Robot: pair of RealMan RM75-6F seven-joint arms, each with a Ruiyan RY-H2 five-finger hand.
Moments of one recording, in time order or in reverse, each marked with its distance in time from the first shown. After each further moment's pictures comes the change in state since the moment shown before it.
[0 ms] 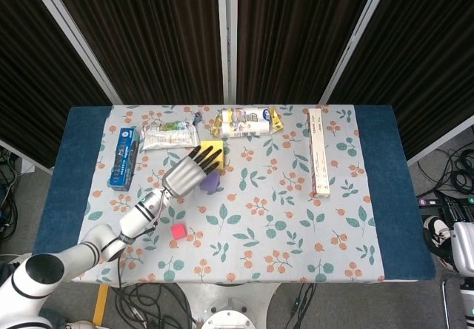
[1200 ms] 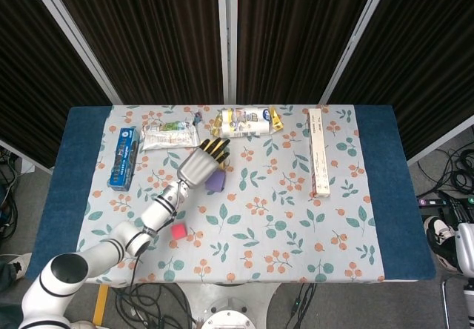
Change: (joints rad) left arm -0.073 -0.124 -0.126 0.083 -0.125 -0.134 -0.021; right arm -0.004 -0.002 0.002 0.024 0.013 -0.008 0.022
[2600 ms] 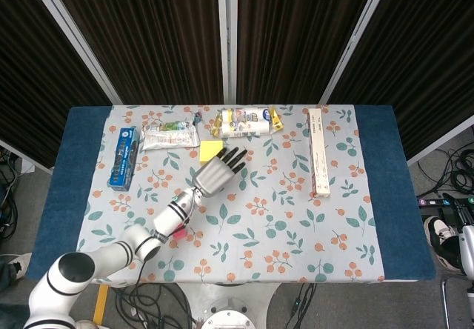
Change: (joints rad) left arm -0.043 -0.035 0.007 -0.045 0.006 -0.019 0.079; right arm -0.013 -0.004 -0.004 0.021 0.006 0.002 0.024
